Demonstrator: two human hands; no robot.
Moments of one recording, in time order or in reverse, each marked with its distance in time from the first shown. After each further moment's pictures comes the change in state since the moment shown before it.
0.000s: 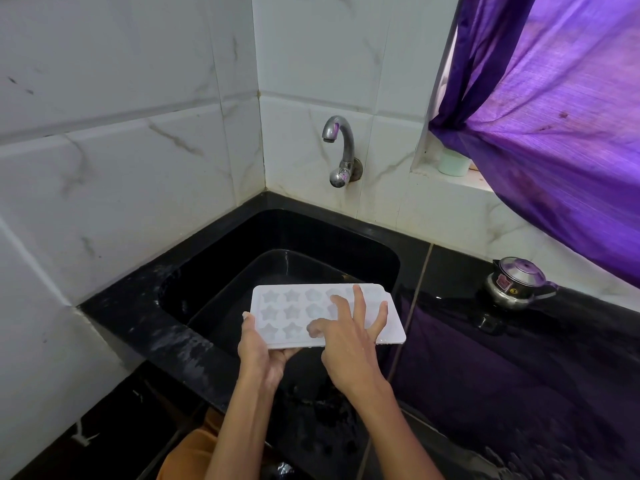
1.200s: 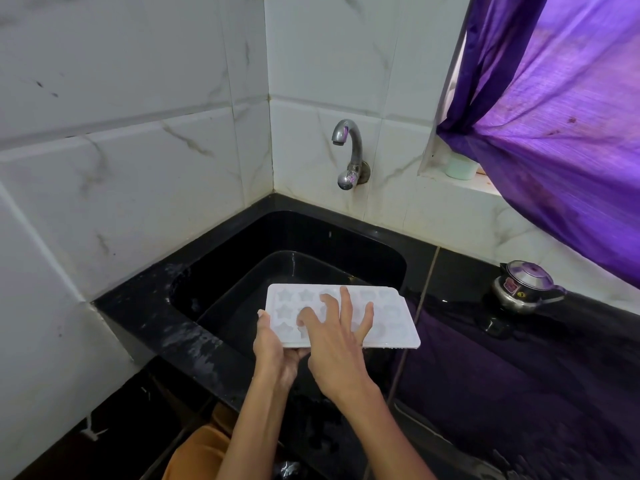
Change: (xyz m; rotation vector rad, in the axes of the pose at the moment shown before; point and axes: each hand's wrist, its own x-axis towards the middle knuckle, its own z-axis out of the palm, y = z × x) left_hand -0.011 -0.003 0.006 0.000 0.013 -0.019; right_hand -0.010 -0.031 -0.006 -0.005 -0.002 -0.085
